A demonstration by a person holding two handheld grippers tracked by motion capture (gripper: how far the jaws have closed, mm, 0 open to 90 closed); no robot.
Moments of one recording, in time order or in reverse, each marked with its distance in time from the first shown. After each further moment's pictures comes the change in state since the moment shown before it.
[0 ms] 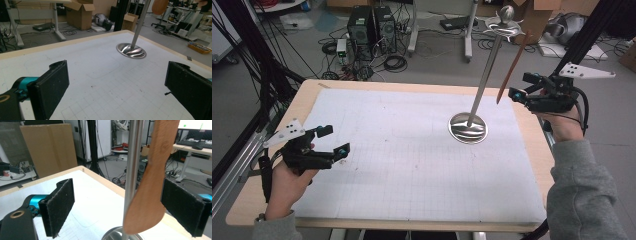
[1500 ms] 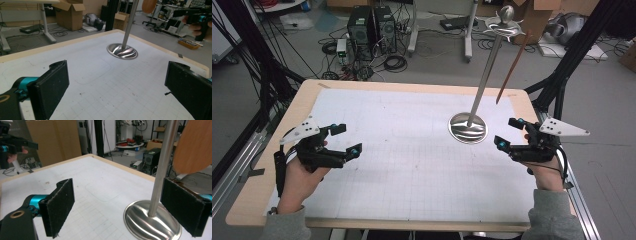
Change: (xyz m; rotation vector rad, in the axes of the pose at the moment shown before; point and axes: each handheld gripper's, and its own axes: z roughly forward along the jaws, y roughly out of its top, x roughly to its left) left arm -0.010 0.002 0.023 0.007 -0.070 0.029; right arm 0.059 -0.101 -0.010 0.007 0.016 0.025
